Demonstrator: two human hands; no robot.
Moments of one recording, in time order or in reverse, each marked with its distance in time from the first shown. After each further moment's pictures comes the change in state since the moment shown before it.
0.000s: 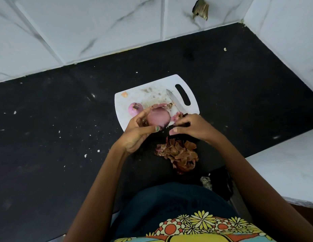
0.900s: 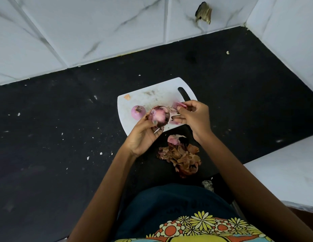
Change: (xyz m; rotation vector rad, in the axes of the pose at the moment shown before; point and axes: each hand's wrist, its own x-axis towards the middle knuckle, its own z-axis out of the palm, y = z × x) left_hand 0.014 -0.011 -0.003 -0.332 -0.103 -0.045; right_hand 0.008 -0.045 0.013 0.814 0.472 0.011
